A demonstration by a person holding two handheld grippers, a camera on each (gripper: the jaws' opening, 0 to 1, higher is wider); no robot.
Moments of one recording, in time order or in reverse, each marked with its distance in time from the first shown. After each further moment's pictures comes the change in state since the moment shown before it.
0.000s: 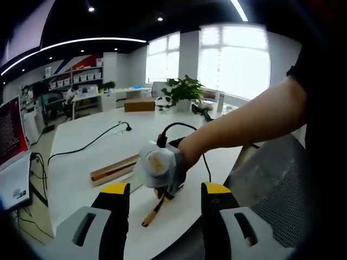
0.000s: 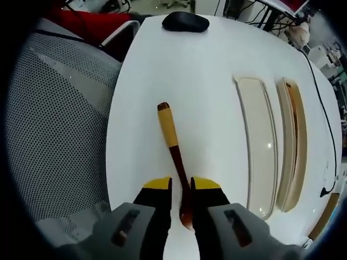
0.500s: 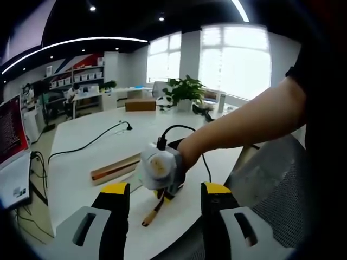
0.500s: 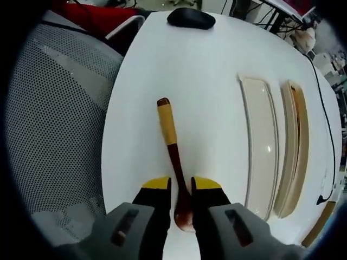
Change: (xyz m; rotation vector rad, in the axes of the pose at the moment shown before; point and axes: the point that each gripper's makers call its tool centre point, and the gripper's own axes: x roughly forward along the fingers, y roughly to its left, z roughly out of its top) left arm 0.000 0.002 -0.001 -0.011 0.000 0.002; right arm 0.005 -0.003 -0.002 -0.077 0.025 -0.002
